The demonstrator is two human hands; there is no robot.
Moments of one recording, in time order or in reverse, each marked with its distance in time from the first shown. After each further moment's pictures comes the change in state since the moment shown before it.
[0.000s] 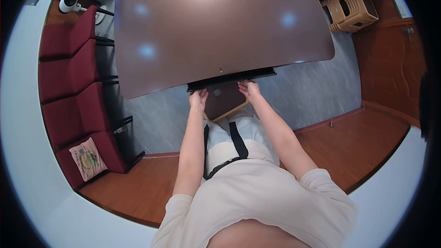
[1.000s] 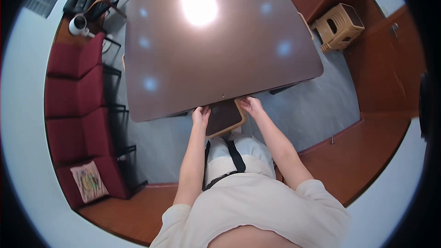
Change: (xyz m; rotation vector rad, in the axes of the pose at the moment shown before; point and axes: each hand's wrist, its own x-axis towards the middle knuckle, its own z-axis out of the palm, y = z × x) left_hand -0.011 0.028 0.031 -0.125 -0.148 -0.019; right_hand -0.017 -0.041 0.011 0.138 -0.115 -0.065
